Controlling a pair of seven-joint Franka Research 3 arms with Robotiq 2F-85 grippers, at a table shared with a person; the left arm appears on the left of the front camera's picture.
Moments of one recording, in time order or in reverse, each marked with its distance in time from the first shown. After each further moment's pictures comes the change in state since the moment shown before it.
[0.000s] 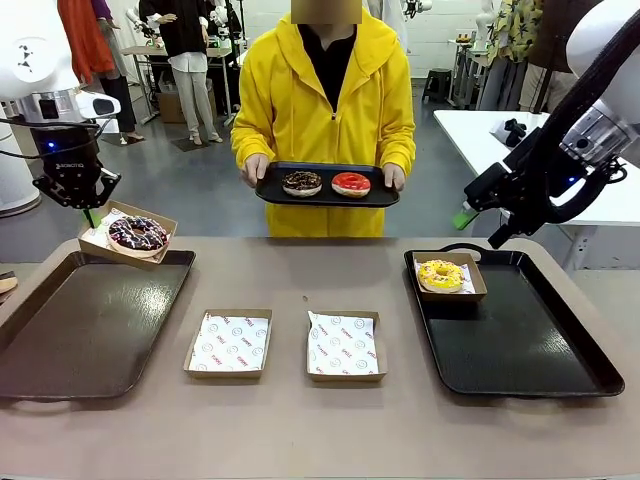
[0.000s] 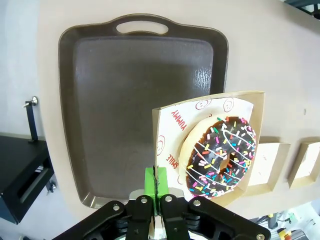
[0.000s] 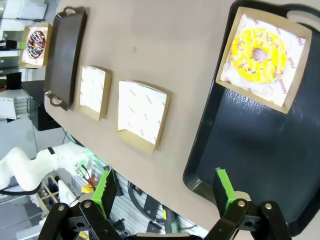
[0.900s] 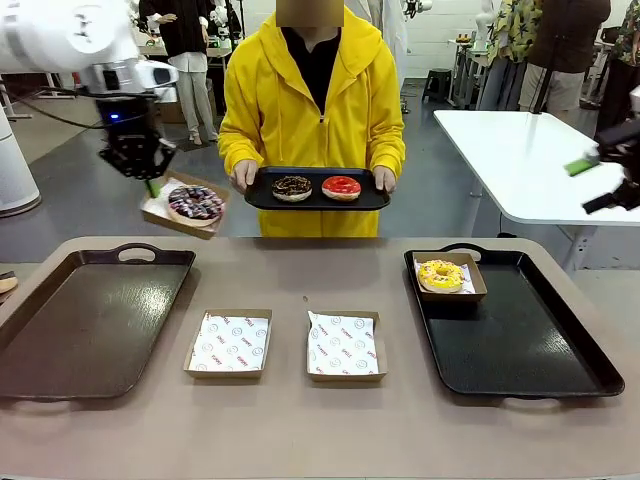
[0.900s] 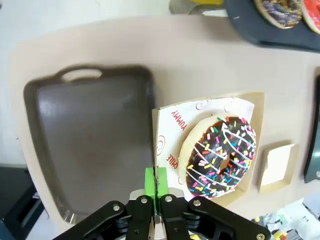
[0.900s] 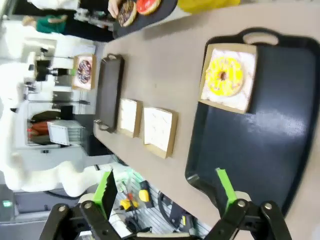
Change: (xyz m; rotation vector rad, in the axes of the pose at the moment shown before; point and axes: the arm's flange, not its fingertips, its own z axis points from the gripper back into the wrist) left arm 0.021 -0.082 0.037 -0.060 -0.078 -0.093; right arm -0.022 -0.110 0.122 0.243 -0.189 -0.110
